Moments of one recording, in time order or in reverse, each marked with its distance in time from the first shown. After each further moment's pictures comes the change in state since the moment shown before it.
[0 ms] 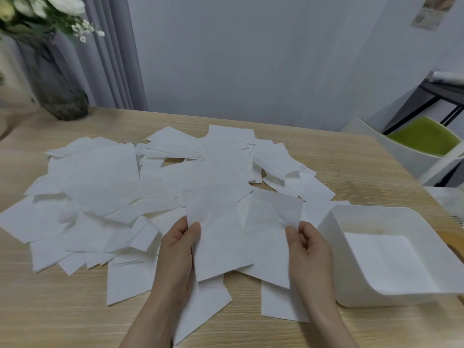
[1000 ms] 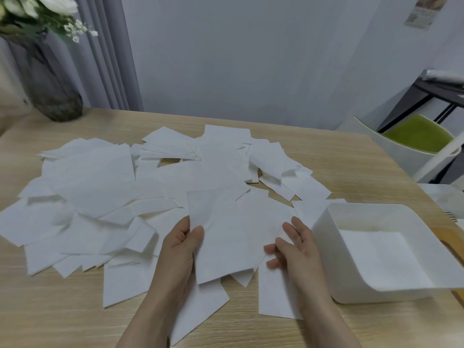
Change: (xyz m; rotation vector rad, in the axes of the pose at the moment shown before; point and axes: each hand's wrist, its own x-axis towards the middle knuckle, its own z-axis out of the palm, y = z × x) left_hand 0.003 -0.006 -0.004 0.090 -0.094 -0.012; right_hand -0.002 0.000 0.001 0.325 -0.123 0.303
